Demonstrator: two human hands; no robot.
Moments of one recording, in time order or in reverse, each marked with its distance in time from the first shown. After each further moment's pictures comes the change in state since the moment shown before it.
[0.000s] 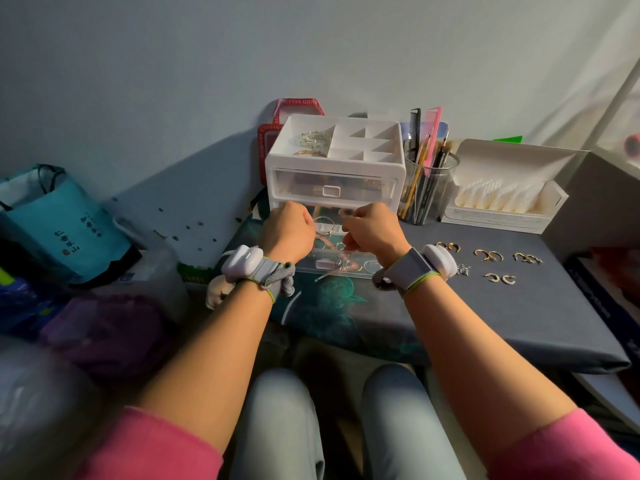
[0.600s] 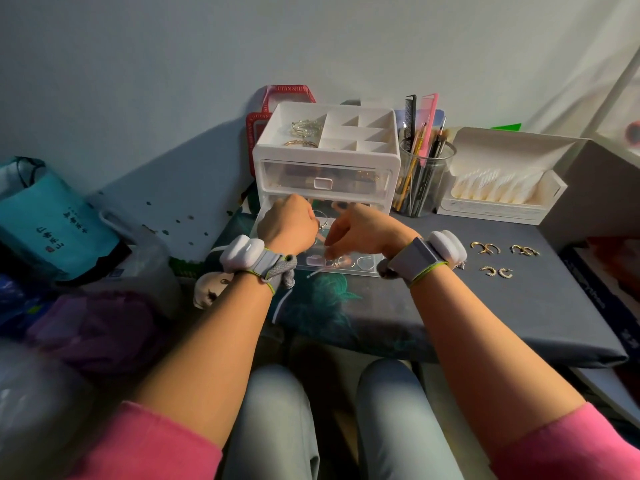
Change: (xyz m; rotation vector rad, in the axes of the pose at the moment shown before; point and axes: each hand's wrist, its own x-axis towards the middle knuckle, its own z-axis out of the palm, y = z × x) left_hand 0.010 0.008 0.011 0.080 -0.117 0.038; right_hand -0.008 -0.011 -0.019 -0.496 -0.398 -0.237
